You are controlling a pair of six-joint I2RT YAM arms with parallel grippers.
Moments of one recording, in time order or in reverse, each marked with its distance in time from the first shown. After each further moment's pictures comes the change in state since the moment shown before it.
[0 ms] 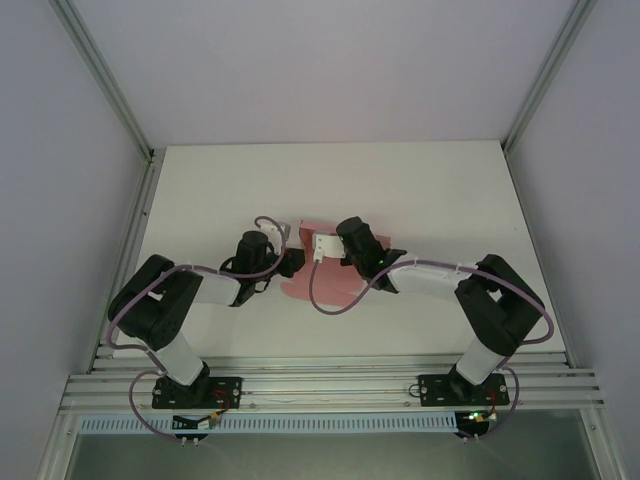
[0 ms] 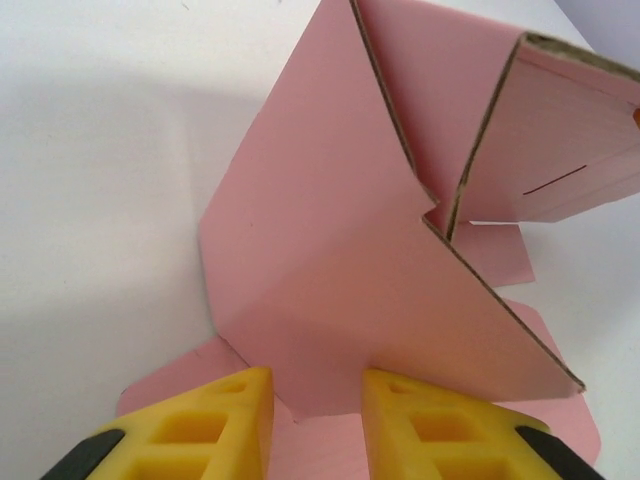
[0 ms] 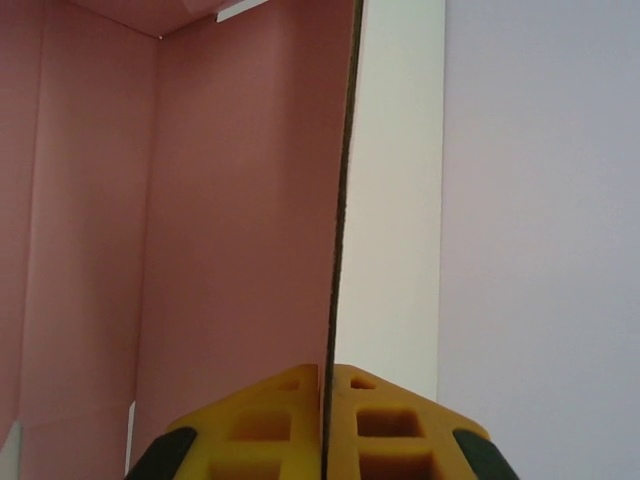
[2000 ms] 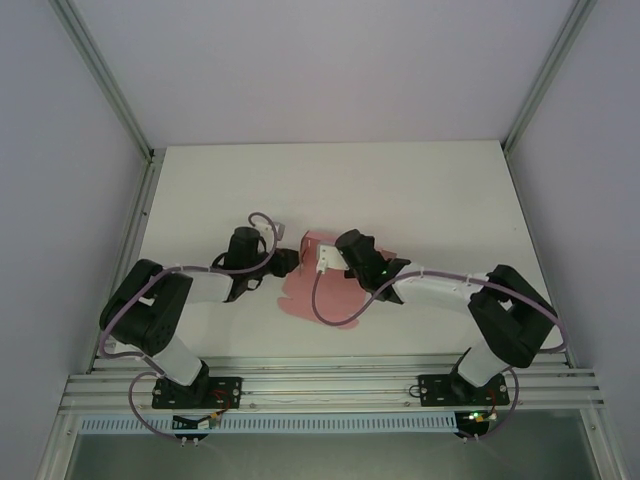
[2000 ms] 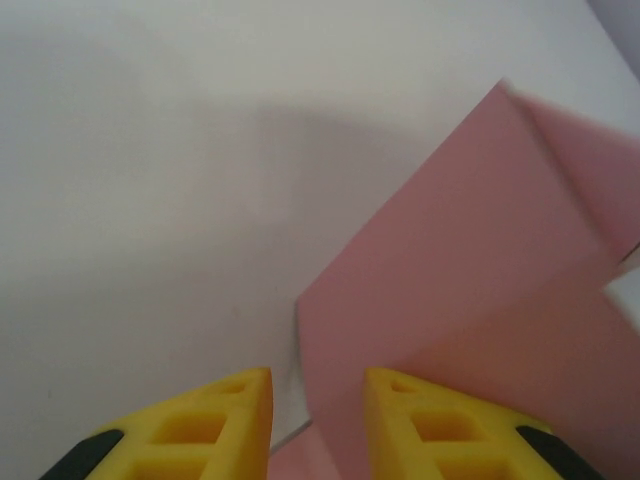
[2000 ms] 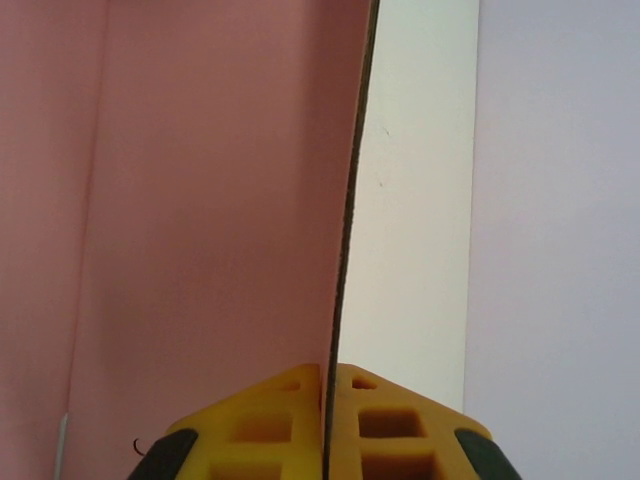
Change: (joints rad) left arm 0.064 -0.057 -0.004 -0.163 0.107 0.031; right arm 0.059 -0.095 -0.073 -0.119 0.092 0.089
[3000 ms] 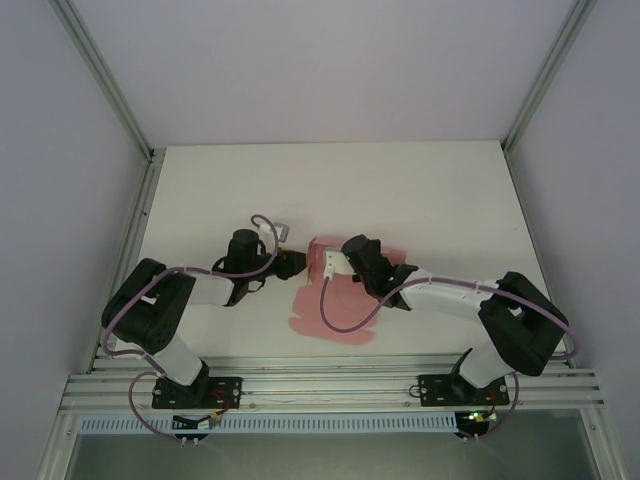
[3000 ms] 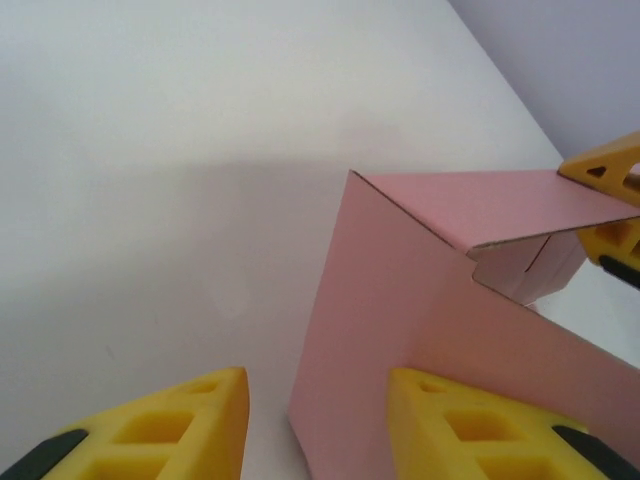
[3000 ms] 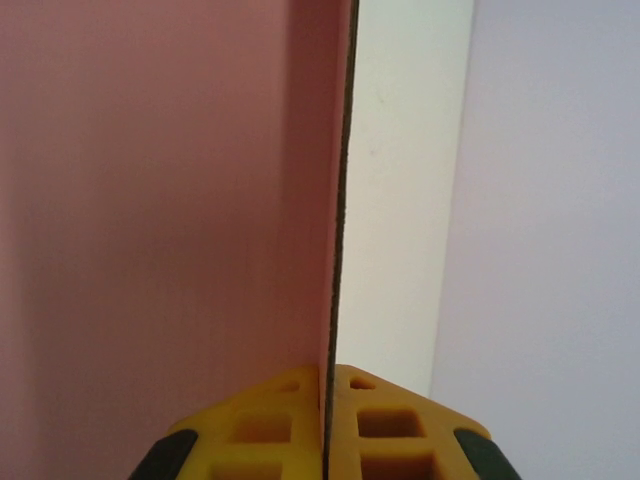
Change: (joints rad) left arm -0.001 0.013 -0.011 0.175 0.142 -0.039; right arm -0.008 -0.058 -0.058 0.041 0.041 -0.105
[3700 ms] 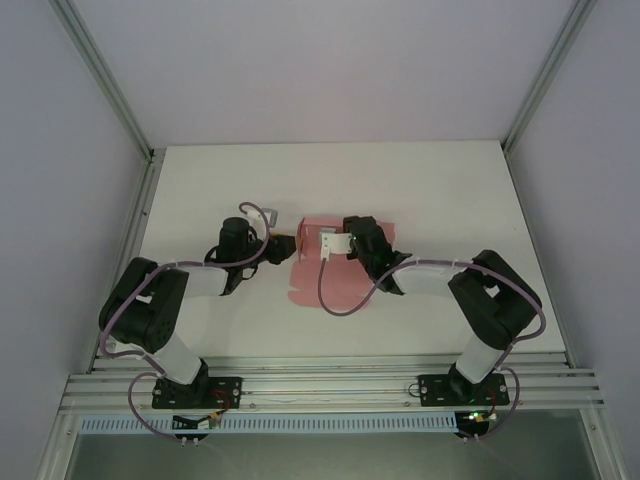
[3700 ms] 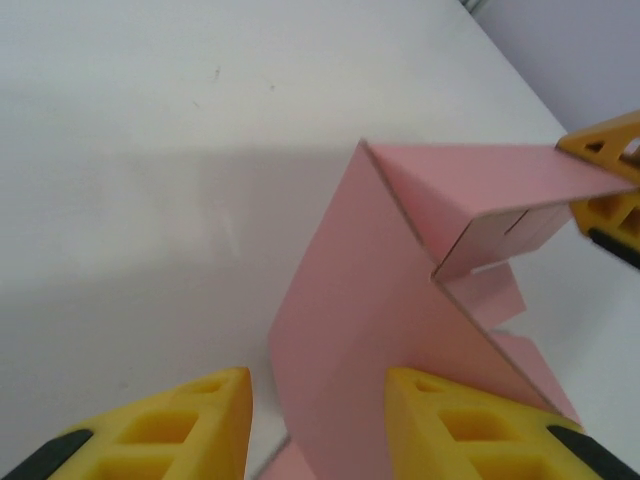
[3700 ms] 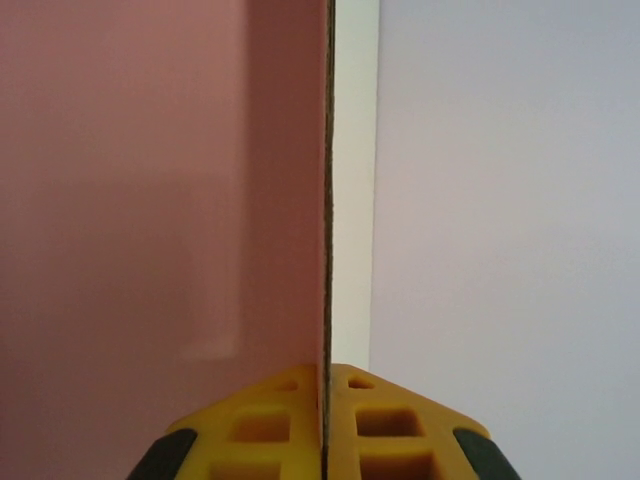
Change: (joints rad) left arm 0.077 -0.008 0.060 -0.064 -0.066 0.065; right arm -0.140 0.184 0.051 0.385 -0.190 -0.185
